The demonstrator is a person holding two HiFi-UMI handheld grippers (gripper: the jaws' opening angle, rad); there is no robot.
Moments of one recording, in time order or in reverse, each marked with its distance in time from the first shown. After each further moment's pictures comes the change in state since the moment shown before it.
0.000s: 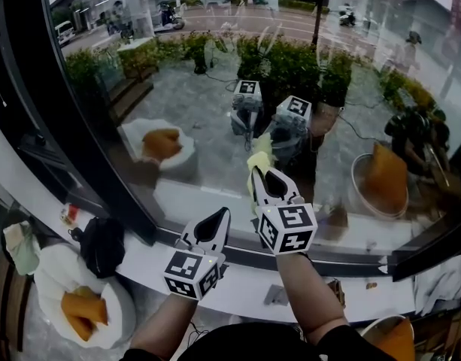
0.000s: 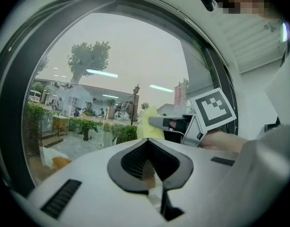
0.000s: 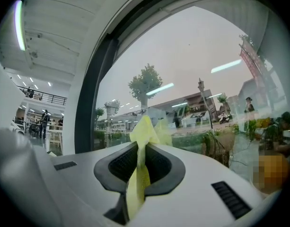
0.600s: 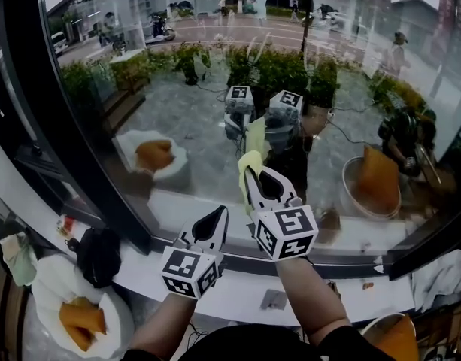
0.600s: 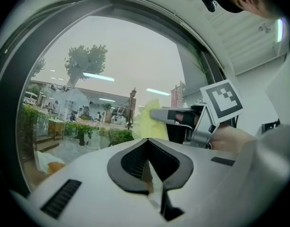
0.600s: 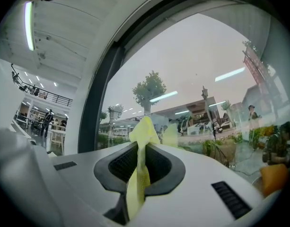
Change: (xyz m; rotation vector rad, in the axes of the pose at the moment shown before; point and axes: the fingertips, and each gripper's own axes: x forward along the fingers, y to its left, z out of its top) left arm 0.004 -0.015 0.024 0.025 -0.050 -0.037; right arm -0.025 0.014 0.047 -0.056 -0.076 0.028
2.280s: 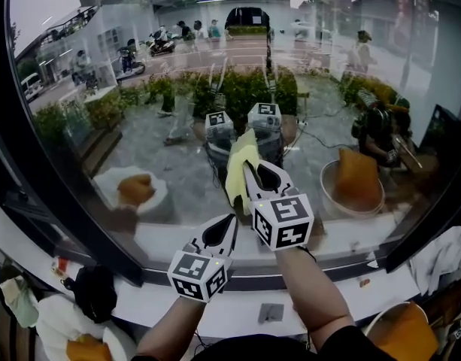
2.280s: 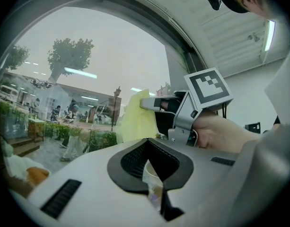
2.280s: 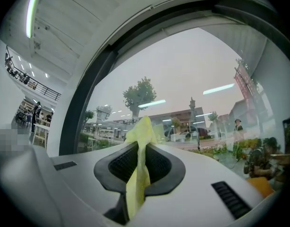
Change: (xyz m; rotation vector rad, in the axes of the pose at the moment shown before) left arm 0.071 -0.094 0.024 0.034 -0.023 -0.193; right arm -0.042 -0.100 0.064 -0.065 -0.053 -0.166
